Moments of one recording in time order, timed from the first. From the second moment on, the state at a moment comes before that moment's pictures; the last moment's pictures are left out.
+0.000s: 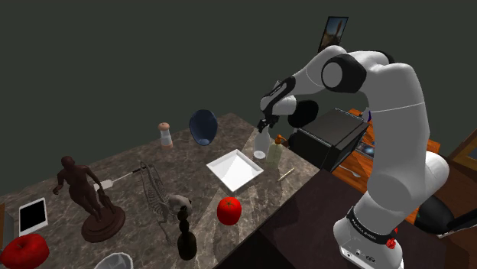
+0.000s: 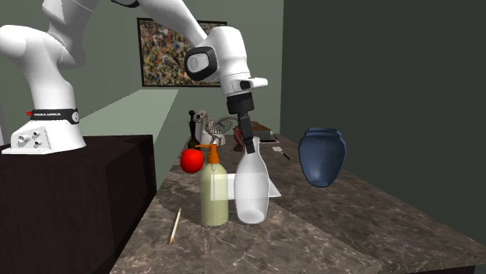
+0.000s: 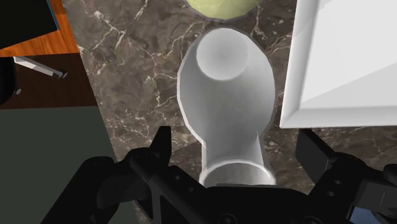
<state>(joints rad) -0.24 0.65 -0.11 -1.87 0.23 2.71 -0.44</state>
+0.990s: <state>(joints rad) -0.24 0.65 -0.11 -1.87 0.23 2.71 -0.44</state>
